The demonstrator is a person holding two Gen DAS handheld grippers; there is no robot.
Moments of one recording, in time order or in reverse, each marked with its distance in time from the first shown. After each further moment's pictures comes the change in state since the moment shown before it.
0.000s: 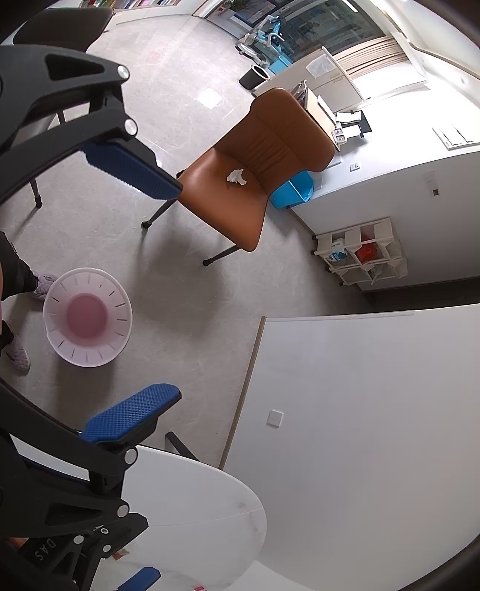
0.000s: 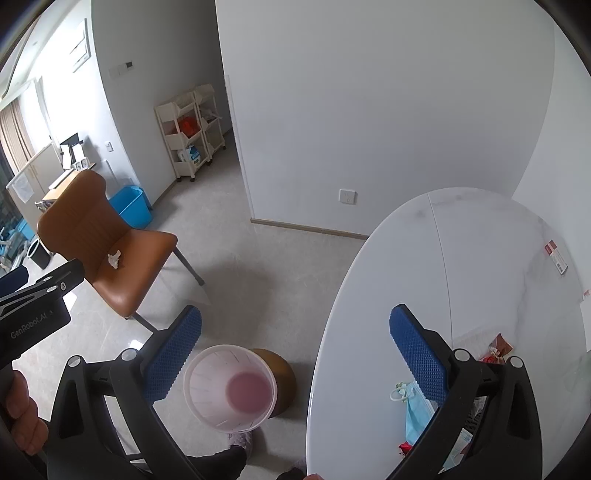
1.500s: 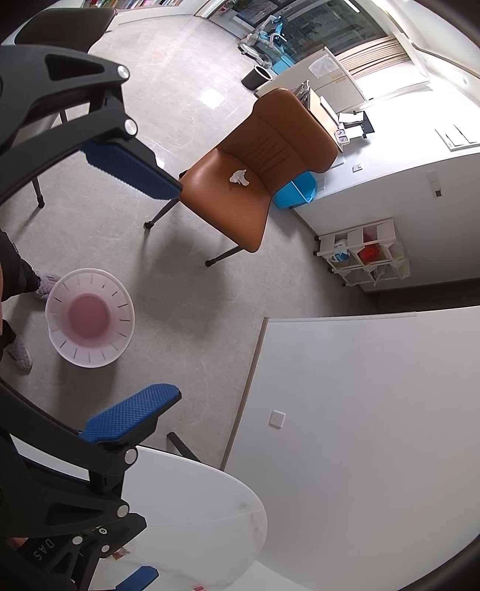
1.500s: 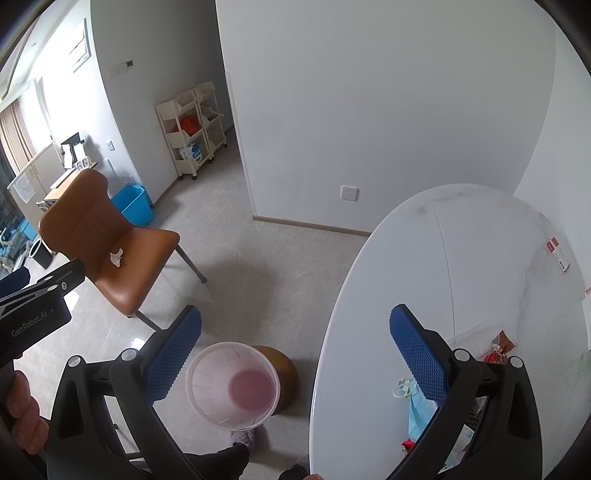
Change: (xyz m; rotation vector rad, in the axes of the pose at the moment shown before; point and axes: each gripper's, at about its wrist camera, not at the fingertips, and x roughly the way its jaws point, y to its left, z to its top) left arm 0.000 -0.004 -0.014 0.003 0.008 0.000; right arm 0.004 0.001 -0.012 0.005 0.012 0.008
